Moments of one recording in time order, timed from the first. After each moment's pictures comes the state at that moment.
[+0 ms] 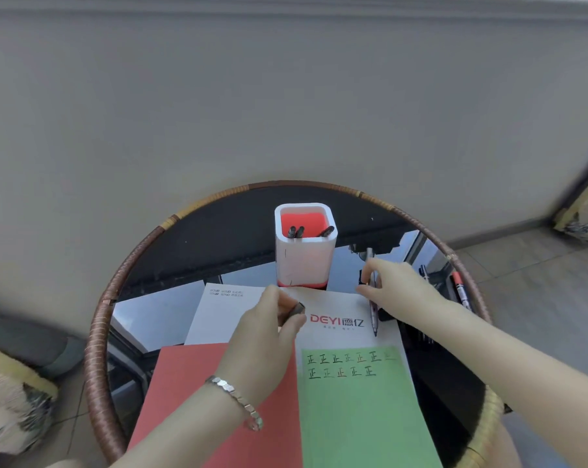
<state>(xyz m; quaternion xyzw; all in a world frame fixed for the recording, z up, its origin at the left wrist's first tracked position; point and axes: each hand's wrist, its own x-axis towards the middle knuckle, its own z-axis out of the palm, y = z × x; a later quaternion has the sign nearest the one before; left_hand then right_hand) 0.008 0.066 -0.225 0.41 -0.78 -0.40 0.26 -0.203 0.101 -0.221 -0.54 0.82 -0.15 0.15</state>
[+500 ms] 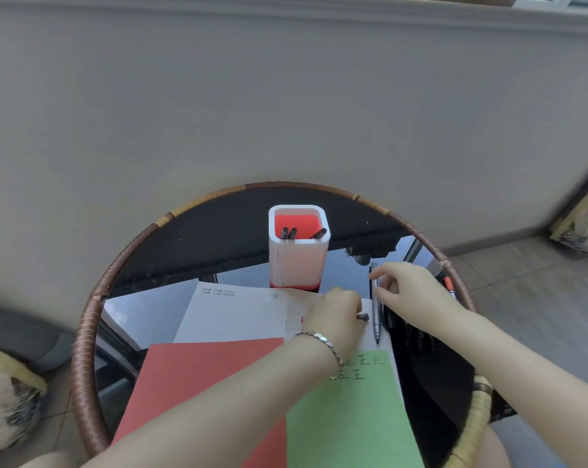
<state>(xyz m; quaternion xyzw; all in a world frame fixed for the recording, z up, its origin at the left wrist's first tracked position) -0.096 0.066 -0.243 0.37 -0.89 -0.26 0.06 -0.230 0.118 -0.224 -0.56 0.80 -0.19 0.11</state>
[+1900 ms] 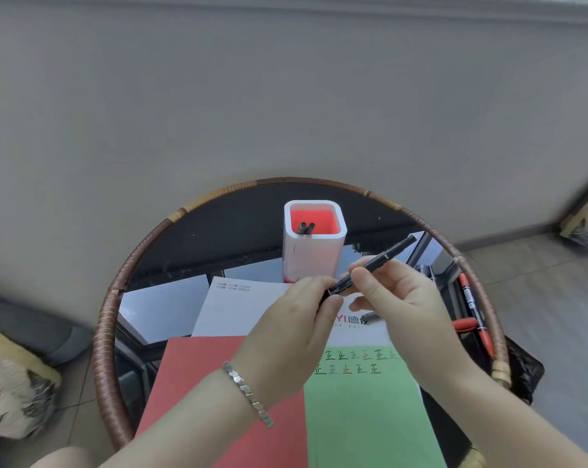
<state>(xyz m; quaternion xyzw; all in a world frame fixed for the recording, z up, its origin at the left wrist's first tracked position) 0.003 0.081 -0.196 0.25 -0.87 -0.31 0.29 -0.116 0.147 -0.169 -0.42 0.57 -0.62 0.32</state>
